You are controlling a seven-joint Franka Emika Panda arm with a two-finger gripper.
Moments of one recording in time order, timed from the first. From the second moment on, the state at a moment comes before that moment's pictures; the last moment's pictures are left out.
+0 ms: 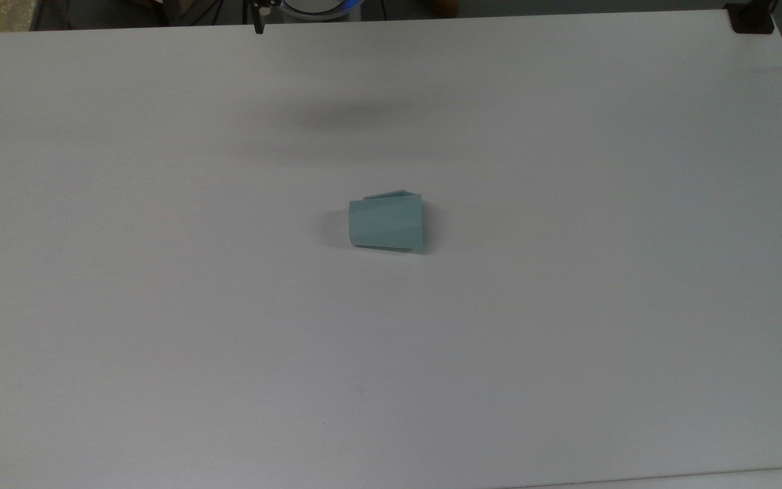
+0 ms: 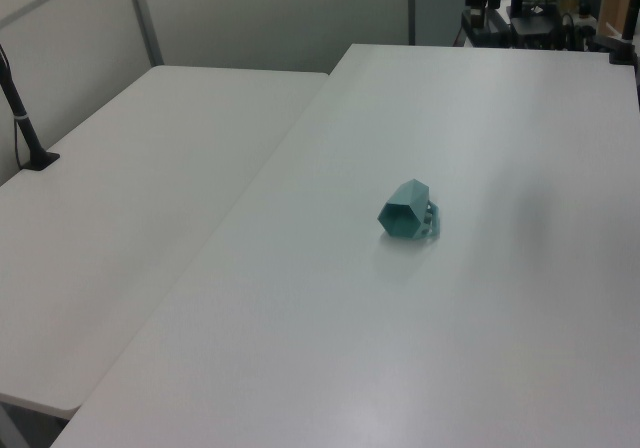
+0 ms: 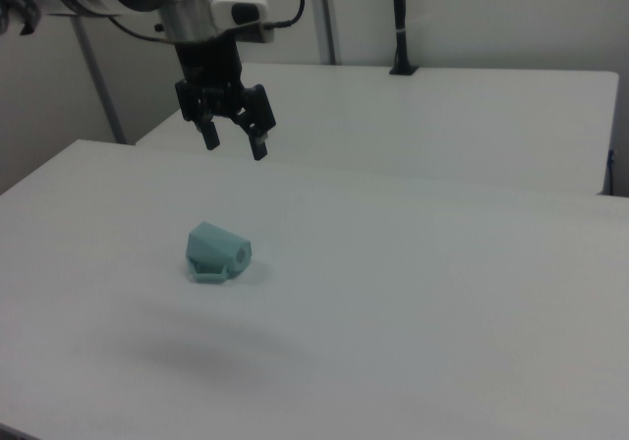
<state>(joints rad) 0.08 -0.01 0.00 -1.58 -0.05 1.58 0.09</state>
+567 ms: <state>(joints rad) 0.02 -0.03 -0.01 -1.58 -0.02 1.55 -0.01</state>
